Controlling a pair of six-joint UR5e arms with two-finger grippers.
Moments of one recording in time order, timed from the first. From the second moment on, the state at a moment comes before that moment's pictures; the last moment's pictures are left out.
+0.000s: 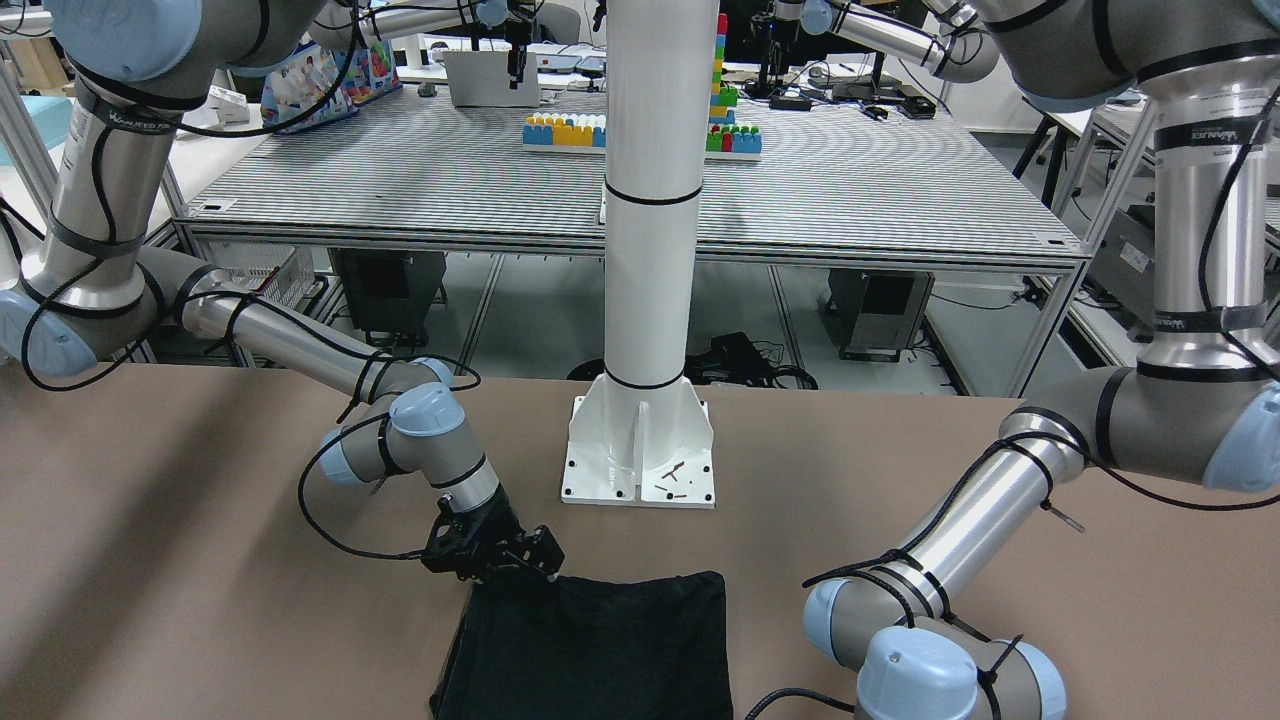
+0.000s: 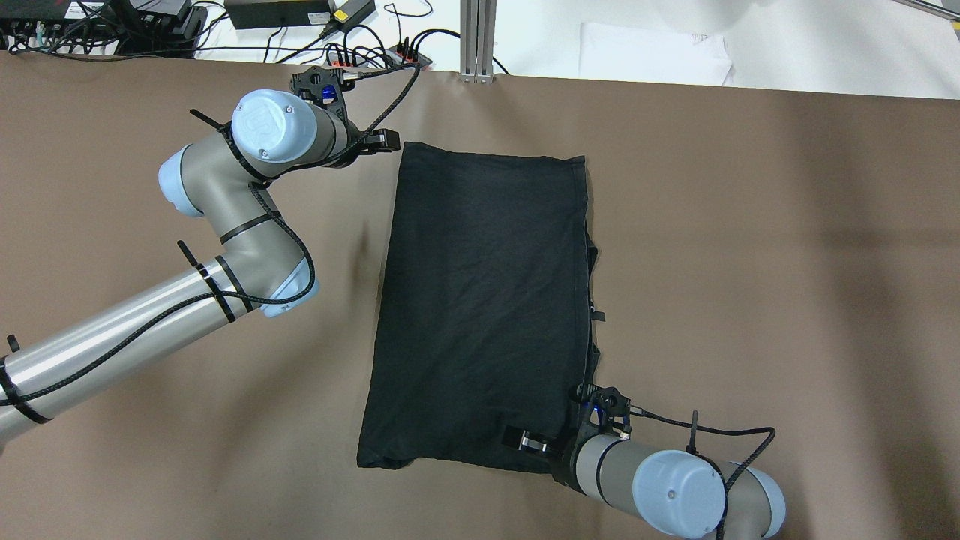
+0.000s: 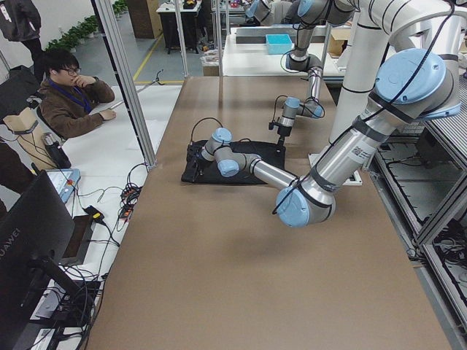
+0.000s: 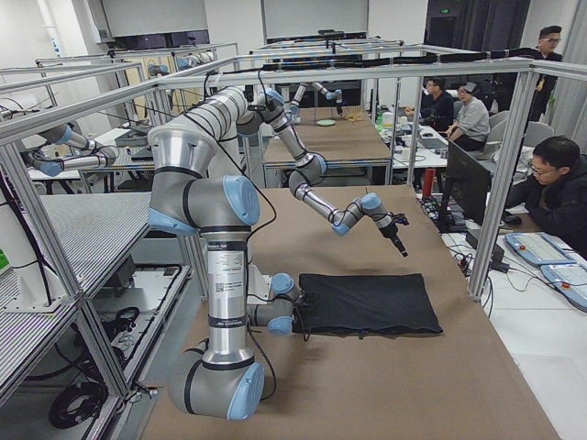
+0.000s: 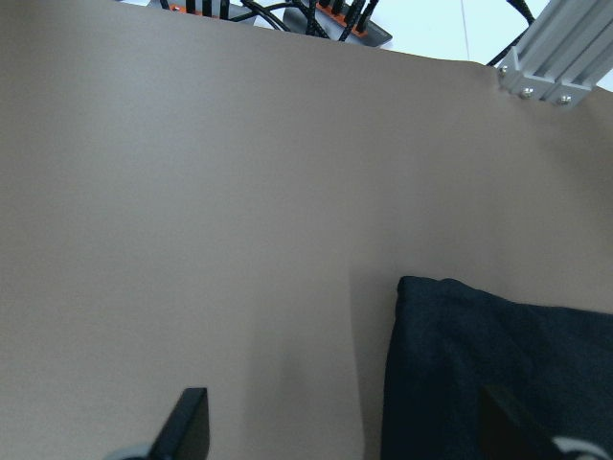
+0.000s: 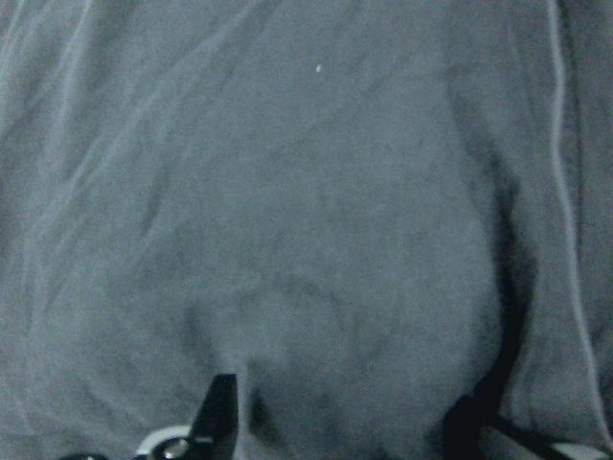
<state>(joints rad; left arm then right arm) -0.81 -2.37 -1.19 -2.20 -1.65 -1.20 0.25 -1.31 1.76 -0.80 1.52 1.68</state>
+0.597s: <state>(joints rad) -0.81 -2.37 -1.19 -2.19 -1.64 -1.20 0.26 -1.22 1.75 -0.89 1.51 1.72</state>
